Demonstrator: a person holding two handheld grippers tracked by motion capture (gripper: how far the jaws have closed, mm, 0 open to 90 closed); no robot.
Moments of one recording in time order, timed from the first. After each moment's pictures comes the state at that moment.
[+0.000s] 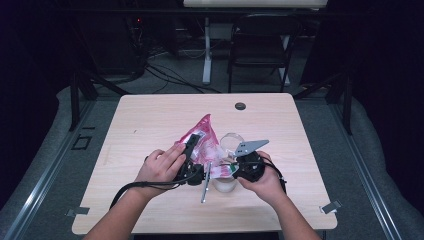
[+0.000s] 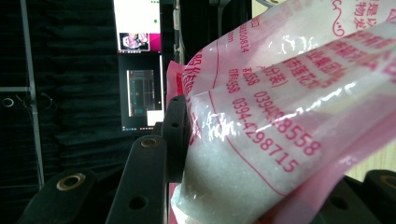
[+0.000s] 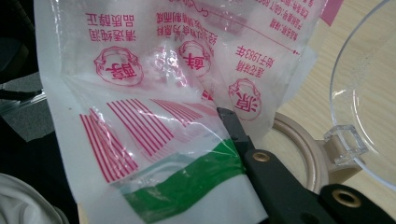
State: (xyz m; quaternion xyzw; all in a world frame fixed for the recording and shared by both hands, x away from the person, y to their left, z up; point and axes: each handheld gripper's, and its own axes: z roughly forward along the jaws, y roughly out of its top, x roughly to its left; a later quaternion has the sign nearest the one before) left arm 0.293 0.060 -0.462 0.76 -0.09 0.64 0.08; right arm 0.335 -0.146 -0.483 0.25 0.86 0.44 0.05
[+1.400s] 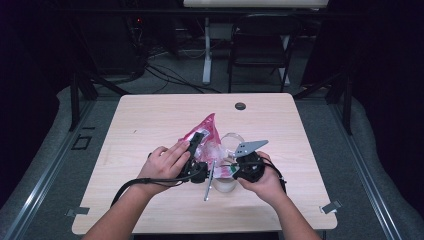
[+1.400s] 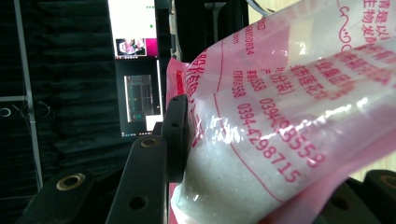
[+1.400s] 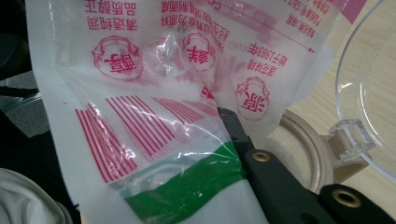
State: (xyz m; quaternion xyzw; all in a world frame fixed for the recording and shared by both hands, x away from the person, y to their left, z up) left arm 0.297 0.053 -0.456 0.77 -0.10 0.63 0.07; right arm 0.336 -0.146 -0.486 0.25 0.87 0.43 0.05
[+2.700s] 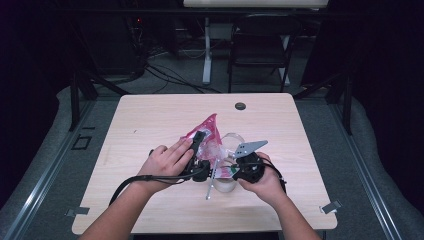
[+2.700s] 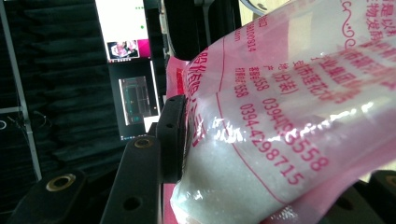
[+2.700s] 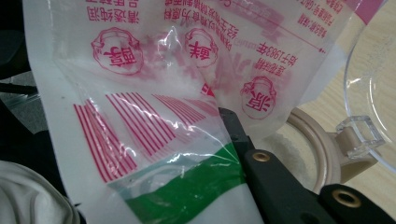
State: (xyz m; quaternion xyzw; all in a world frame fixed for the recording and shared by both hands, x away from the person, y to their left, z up) left arm 0.299 0.047 -0.449 0.77 -0.13 0.62 0.04; right arm 0.335 -0.146 -0.487 0.25 0.87 0.43 0.04
